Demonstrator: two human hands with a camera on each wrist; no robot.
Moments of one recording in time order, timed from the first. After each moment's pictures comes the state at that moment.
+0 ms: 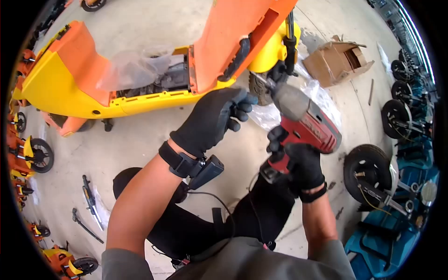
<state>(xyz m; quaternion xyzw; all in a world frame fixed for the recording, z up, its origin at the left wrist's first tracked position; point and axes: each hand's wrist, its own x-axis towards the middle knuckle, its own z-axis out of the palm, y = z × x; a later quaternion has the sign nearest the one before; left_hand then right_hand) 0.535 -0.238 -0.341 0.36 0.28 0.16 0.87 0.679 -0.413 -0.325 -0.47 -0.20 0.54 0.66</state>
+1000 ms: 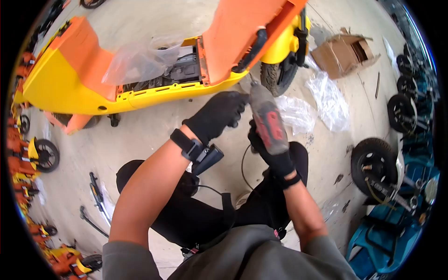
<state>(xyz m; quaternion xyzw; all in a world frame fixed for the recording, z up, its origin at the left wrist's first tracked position) 0.519 -0.218 -0.385 0.51 0.34 0.05 0.79 0.642 -0.383 -0.456 -0.66 -0.37 0.39 0.53</state>
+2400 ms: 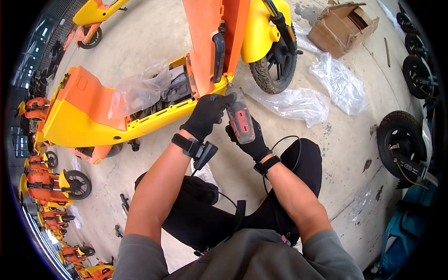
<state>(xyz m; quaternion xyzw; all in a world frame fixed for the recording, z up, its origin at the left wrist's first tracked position) 0.548 -0.202 -0.413 0.62 0.42 0.06 0.66 0.623 -0.336 -0.532 -0.55 -0.28 0.44 0.66</state>
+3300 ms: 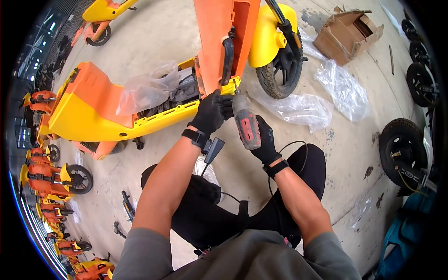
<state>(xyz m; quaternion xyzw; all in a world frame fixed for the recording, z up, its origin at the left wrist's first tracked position) 0.553 -0.190 -0.440 0.30 0.39 0.13 0.86 0.639 -0.353 -0.521 -0.66 -0.45 0.23 0.56</state>
